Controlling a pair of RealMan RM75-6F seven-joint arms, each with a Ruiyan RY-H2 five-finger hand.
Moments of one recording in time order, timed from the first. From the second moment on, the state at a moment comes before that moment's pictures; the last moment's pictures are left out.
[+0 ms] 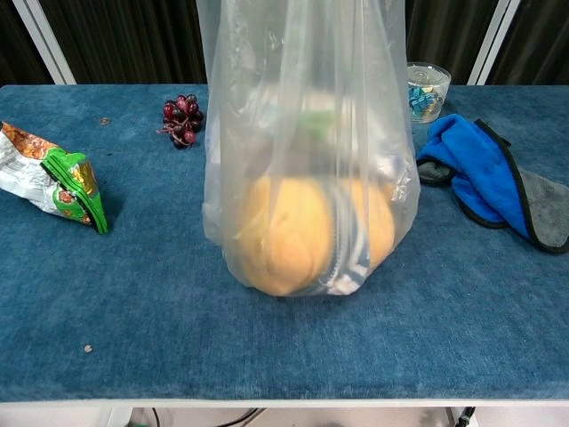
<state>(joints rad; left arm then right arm) -1.22 -0.90 -0.55 -2.00 0.18 0.78 0.38 0.76 -1.28 0.33 -2.03 -1.48 1.10 1.13</state>
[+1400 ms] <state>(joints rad) -0.46 -0.94 -0.64 -1.80 1.05 0.81 -0.71 0.79 -1.19 0.62 -2.17 -1.29 1.19 0.93</state>
